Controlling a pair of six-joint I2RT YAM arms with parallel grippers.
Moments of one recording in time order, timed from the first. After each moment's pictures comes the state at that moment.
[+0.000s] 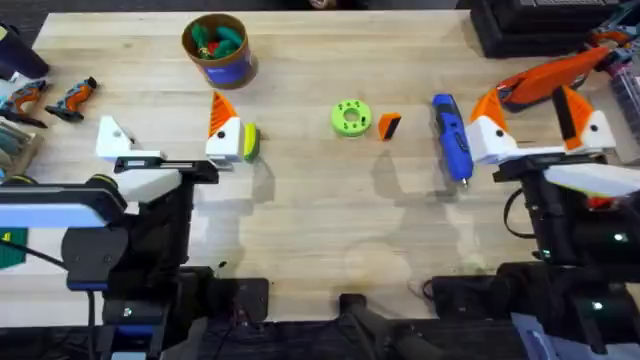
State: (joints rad) left arm 0.00 0.00 0.01 0.13 0.00 -0.02; right arm 0.00 0.00 0.01 0.13 -0.03 0.05
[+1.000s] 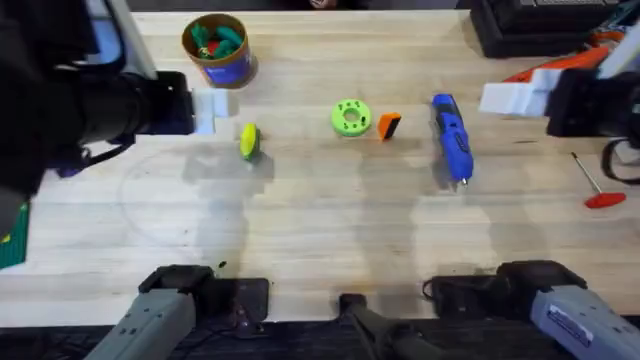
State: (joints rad) left arm 0.00 0.94 0.99 -0.91 -0.03 -0.02; right arm 0.00 0.88 1.02 -0.99 -0.03 0.05
